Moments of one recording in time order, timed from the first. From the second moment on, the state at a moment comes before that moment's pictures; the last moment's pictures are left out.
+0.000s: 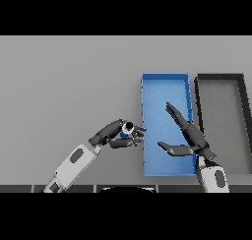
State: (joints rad) left arm -0.32 0.18 -0.59 -1.56 0.16 -0.19 -0.05; right arm 0.05 -0.27 0.14 -2.00 -0.16 0.31 0.05
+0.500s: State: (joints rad) left arm -0.33 0.17 -0.58 -1.54 0.15 -0.20 -0.05; right arm -0.25 -0.32 0.27 -2.03 -0.25 0.43 0.28
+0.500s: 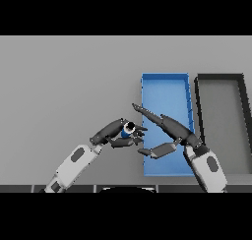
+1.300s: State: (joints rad) left arm -0.34 0.19 -0.56 -1.54 0.19 -0.27 -0.10; right arm -0.54 -0.15 0.38 -1.76 -0.25 0.53 0.37
